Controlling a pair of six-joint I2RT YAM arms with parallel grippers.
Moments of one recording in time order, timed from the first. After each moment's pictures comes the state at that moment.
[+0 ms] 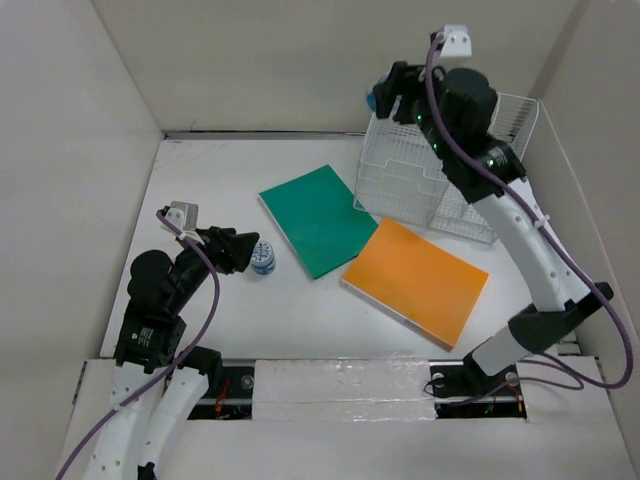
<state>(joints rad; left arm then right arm) -0.24 0.47 0.76 -0.36 0.26 -0.40 0.63 1.49 1.84 -0.36 0.28 0.21</state>
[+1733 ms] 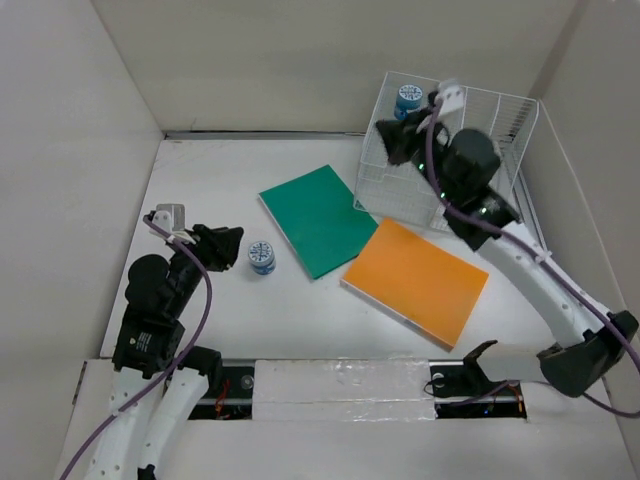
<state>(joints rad) -0.24 0.45 0.76 -0.37 0.15 -0.45 0.48 1.37 1.51 -0.01 0.06 0.15</state>
